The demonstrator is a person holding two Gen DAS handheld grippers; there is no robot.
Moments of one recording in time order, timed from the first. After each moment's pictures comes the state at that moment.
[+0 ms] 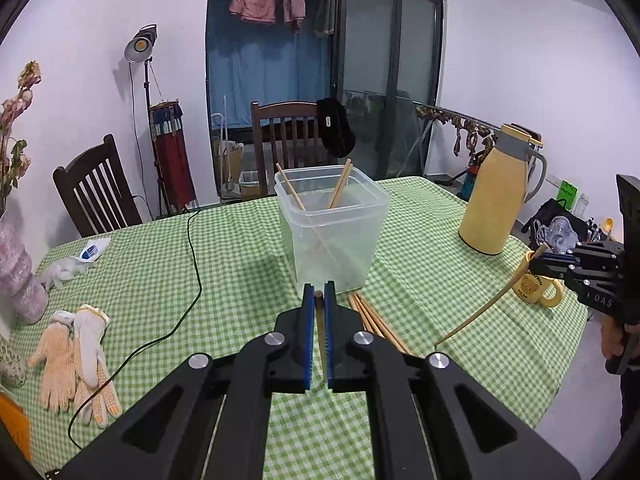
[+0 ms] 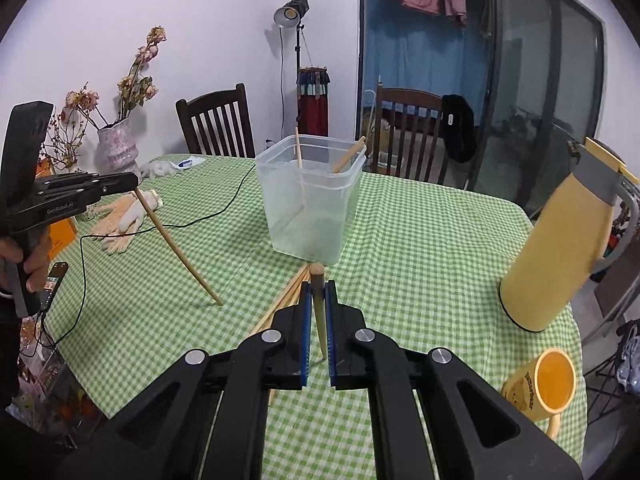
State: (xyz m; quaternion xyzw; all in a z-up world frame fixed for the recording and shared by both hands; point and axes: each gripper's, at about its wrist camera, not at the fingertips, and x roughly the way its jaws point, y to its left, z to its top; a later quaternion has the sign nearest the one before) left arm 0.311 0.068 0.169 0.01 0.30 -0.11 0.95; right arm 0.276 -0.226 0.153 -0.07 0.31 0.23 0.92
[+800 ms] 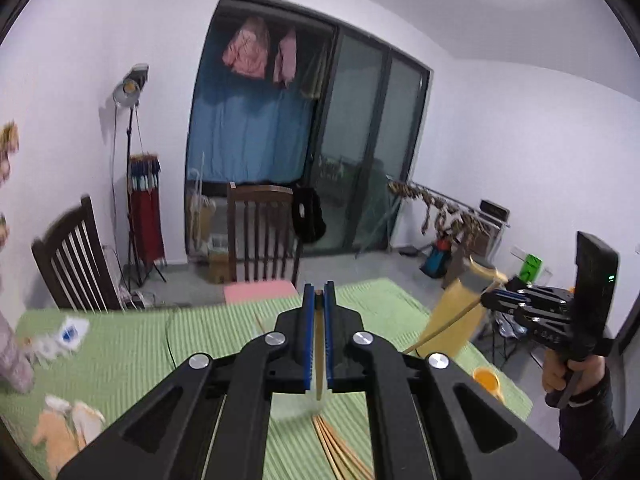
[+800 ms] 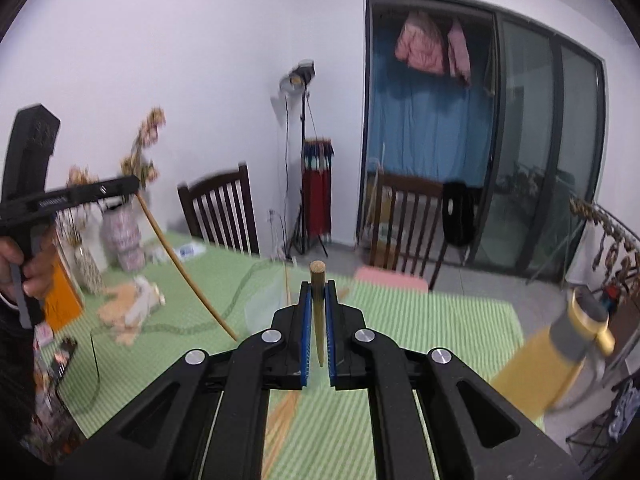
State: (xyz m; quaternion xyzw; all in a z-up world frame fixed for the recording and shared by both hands) left arm 0.376 0.091 0.354 -0.06 0.19 -0.16 0.97; right arm 0.352 -0.229 0.317 -0.06 0.20 0.26 0.94
